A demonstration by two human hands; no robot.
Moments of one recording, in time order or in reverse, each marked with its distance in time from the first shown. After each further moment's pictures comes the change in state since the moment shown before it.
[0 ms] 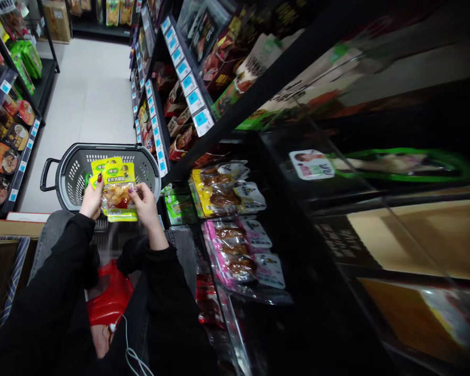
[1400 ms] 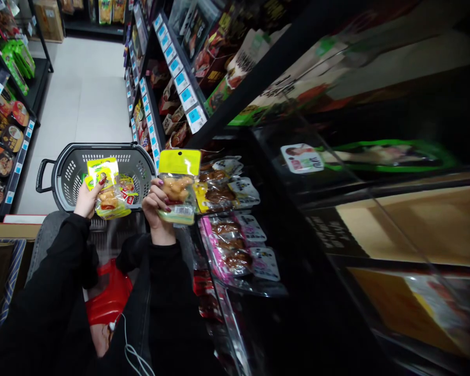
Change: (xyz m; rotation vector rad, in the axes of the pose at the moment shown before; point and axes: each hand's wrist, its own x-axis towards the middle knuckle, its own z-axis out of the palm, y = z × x) left_hand 0.001 0.004 -0.002 0.049 0.001 0.020; right_hand -0.011 -0.016 -0.032 1.703 -0.270 0.121
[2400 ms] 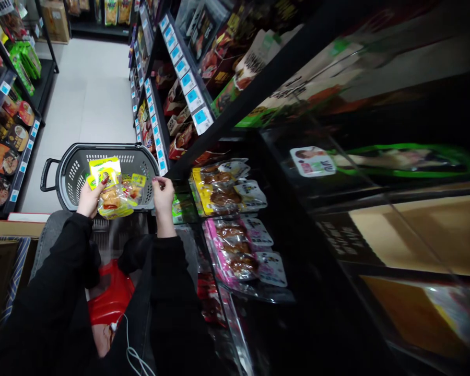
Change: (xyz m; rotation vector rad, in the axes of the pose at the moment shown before) left_hand 0.002 0.001 -0.003 0.005 0.023 0.019; right_hand 0.040 -0.015 -0.040 -1.631 0.766 -0.414
